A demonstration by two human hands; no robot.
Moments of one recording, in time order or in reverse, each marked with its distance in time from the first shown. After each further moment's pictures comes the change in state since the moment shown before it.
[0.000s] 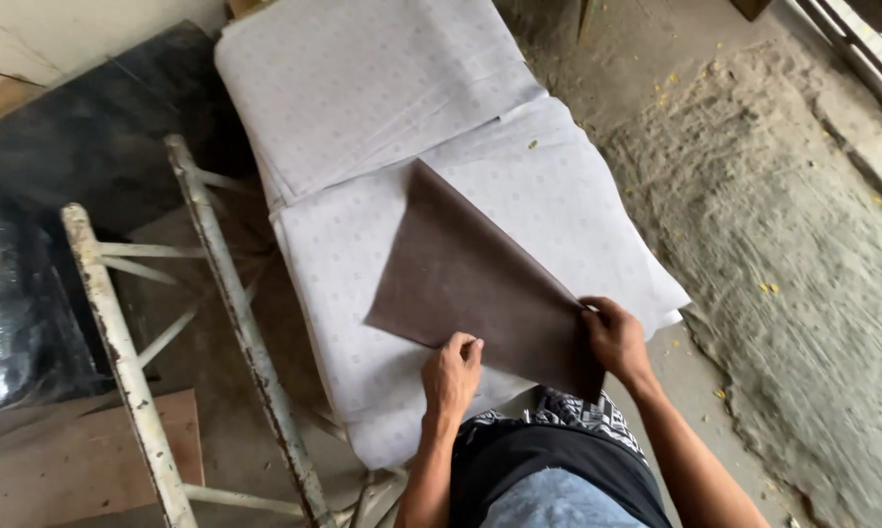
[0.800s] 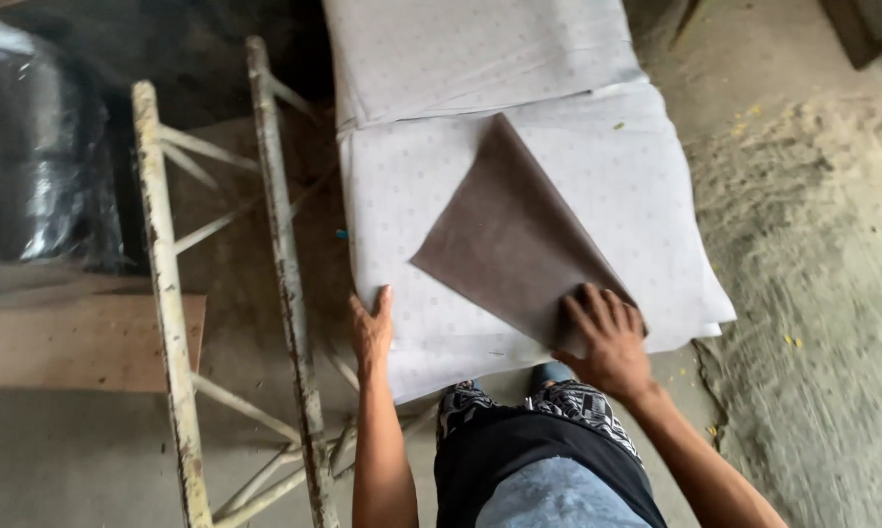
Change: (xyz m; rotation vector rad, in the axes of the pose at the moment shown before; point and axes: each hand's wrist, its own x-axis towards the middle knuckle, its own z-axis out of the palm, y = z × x) left_hand 0.019 -0.176 -0.060 -0.285 0.328 -0.502; right_hand -0.054 -0.029 0.023 -0.693 0.112 -0.941
